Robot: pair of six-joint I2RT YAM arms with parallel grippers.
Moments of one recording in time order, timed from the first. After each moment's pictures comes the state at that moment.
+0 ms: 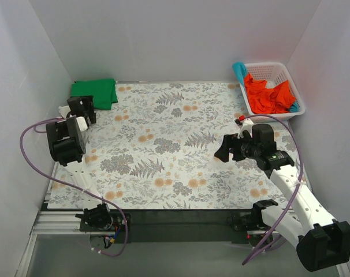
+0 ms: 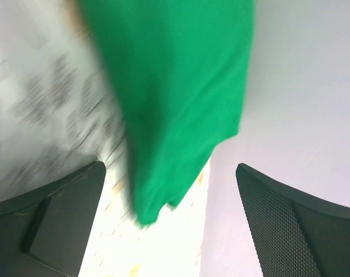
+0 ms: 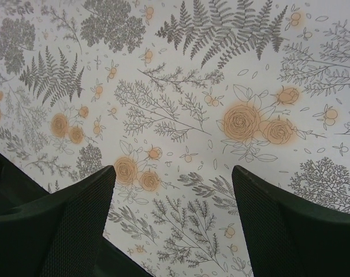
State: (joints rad) left arm 0.30 2.19 1.33 0.37 -0.02 -1.39; right arm 0.28 0.92 0.68 -0.45 -0.43 0.19
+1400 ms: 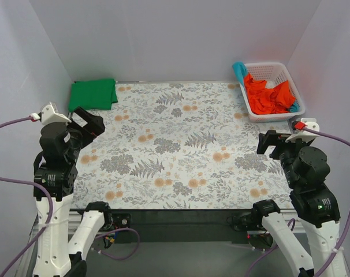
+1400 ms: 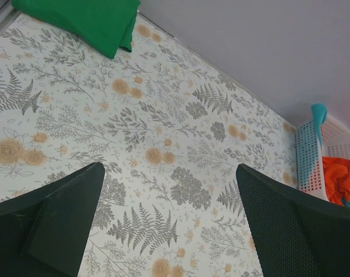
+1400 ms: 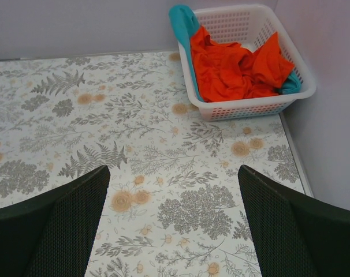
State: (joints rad) left arm -0.02 0.72 1.20 -0.77 -0.12 -0.60; right arm 0.28 0.45 0.99 -0.68 0.24 0.10
